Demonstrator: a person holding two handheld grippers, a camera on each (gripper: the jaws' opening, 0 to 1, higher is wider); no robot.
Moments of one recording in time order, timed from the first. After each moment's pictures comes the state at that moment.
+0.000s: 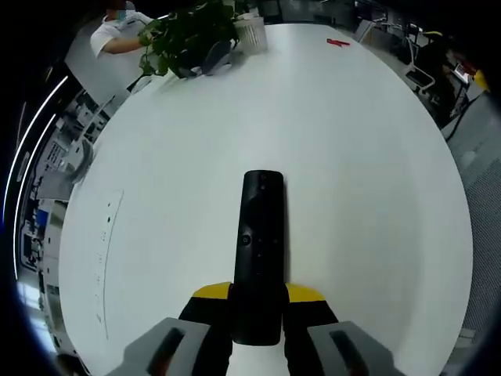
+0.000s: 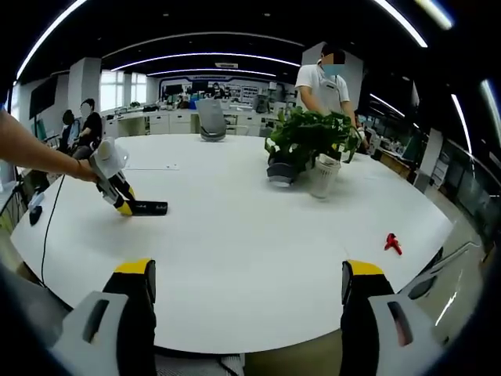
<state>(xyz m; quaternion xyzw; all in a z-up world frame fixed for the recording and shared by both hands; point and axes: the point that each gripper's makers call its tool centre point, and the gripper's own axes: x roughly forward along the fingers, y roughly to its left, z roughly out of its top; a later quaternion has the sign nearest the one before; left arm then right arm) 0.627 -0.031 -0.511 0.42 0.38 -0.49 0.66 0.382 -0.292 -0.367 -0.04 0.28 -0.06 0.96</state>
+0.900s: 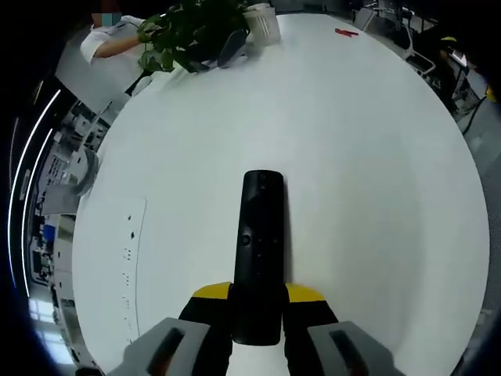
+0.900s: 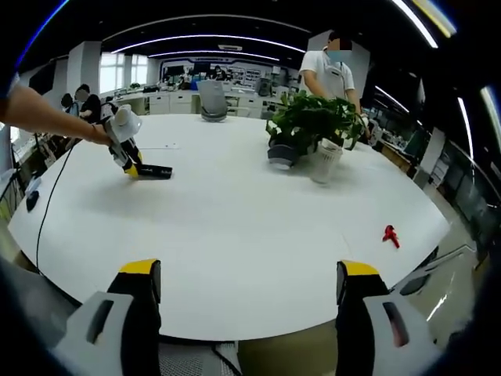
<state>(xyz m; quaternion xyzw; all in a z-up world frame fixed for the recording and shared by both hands) 0.690 -0.034 -0.502 0.47 0.37 -0.48 0.65 0.376 -0.295 -0.382 -0.06 0.32 -0.07 0.94</state>
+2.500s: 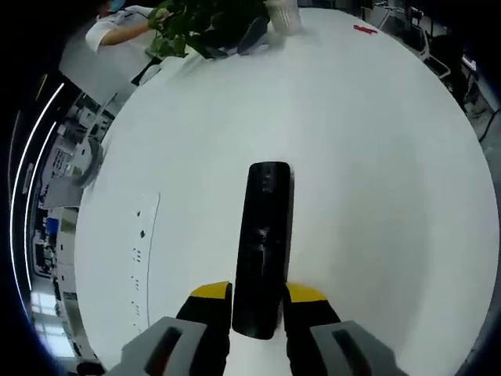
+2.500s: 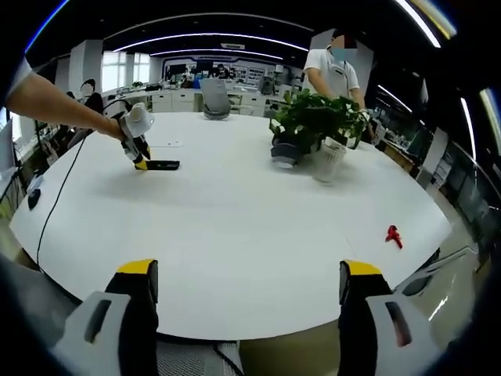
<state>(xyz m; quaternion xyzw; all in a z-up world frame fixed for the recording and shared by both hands) 0.723 -0.036 -0.510 0.48 0.38 -0.45 0.65 0.378 -0.290 -0.385 -0.07 0.33 -0.05 0.94</state>
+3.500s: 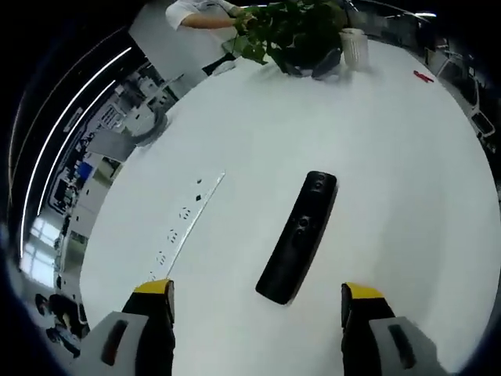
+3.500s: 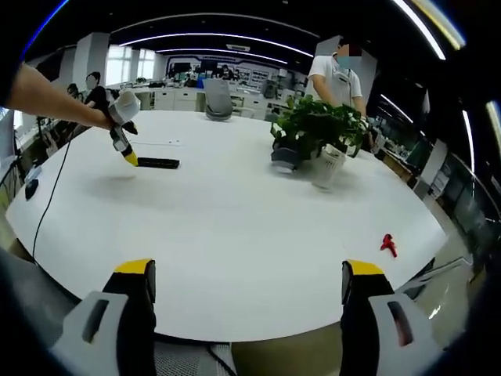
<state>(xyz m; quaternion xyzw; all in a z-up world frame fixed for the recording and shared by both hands) 0.729 0.003 -0.465 0.36 0.37 -0.35 0.78 0.379 -0.294 -0.382 -0.08 0.32 -0.06 0.94</state>
